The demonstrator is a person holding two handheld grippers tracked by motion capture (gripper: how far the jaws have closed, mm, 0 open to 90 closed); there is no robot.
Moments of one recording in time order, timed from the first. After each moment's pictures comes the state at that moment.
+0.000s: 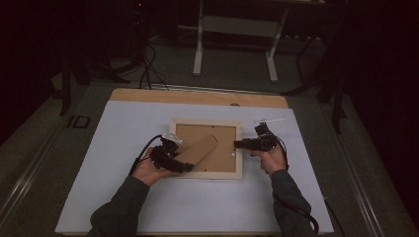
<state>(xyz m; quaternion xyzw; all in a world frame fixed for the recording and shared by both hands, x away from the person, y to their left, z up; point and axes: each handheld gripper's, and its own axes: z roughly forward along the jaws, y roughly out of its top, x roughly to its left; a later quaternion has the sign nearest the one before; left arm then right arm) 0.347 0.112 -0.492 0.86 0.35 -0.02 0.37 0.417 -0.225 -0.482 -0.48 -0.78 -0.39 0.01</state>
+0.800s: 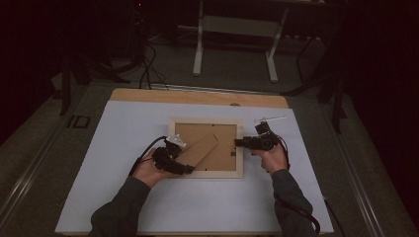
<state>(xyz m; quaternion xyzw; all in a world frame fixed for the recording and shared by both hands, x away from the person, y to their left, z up) 0.343 0.105 -0.488 0.88 0.32 -0.01 0.36 0.412 -0.224 -0.471 -0.47 -0.79 -0.40 -0.02</state>
